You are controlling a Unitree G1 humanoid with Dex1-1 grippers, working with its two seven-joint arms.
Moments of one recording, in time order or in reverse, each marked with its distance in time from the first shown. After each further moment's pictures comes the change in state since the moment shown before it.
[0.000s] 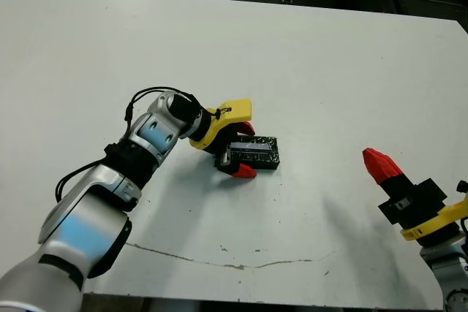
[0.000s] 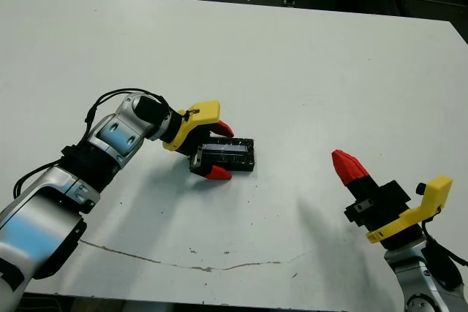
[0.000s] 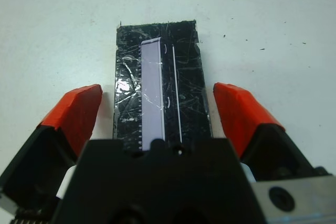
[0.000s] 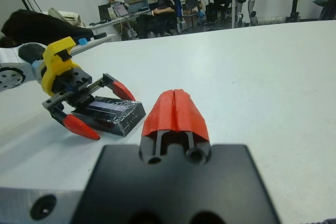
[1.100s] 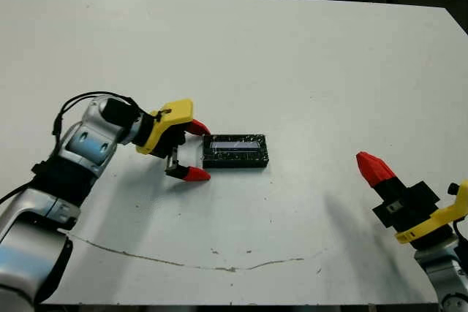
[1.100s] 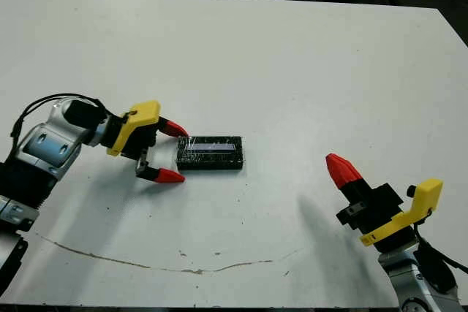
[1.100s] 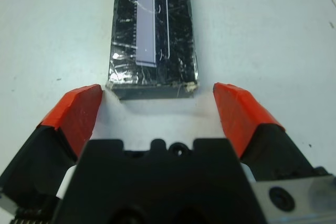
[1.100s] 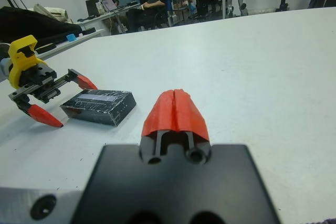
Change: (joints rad) left arm 0.190 0.312 0.122 -0.224 -0.101 -0.005 -0.100; right arm 0.020 0.009 0.031 -0.031 -0.024 0.000 -0.036
